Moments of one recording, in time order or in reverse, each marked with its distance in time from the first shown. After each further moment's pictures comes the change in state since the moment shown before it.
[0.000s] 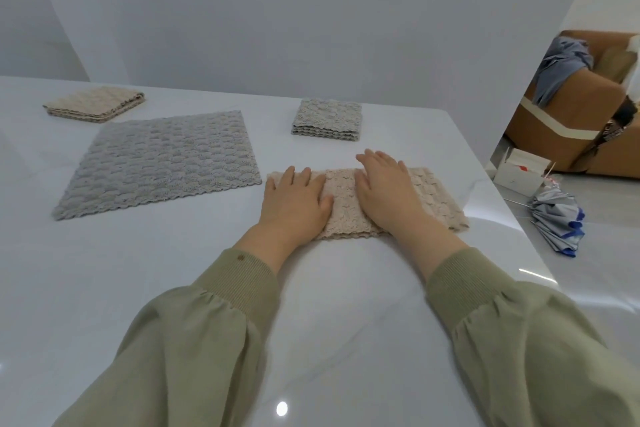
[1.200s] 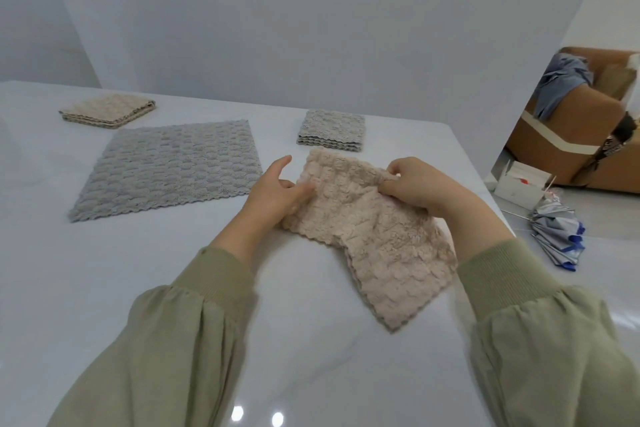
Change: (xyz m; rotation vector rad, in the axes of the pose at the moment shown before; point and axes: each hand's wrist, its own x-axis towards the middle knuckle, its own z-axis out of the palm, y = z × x) left_hand -0.007 -0.029 -0.031 -1.024 0.078 -0.254; right_hand 0.006 0.005 -0.071 0.308 -0.315 0.265
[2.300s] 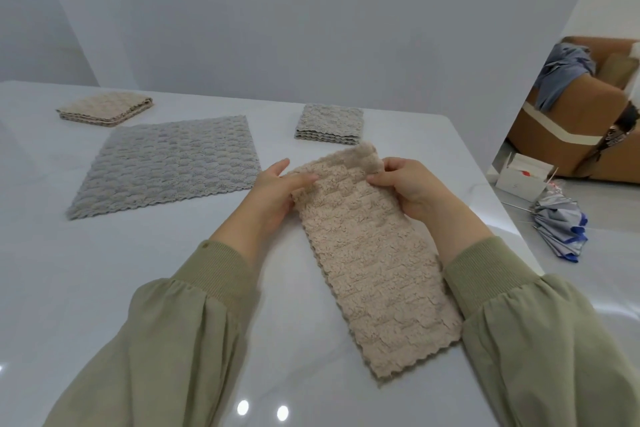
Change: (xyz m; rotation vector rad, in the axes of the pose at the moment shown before) left_hand 0.008 -0.001 0.011 -0.655 -0.056 -0.217; right_hand 0.019 0.020 0.030 0.904 -0.060 0.088
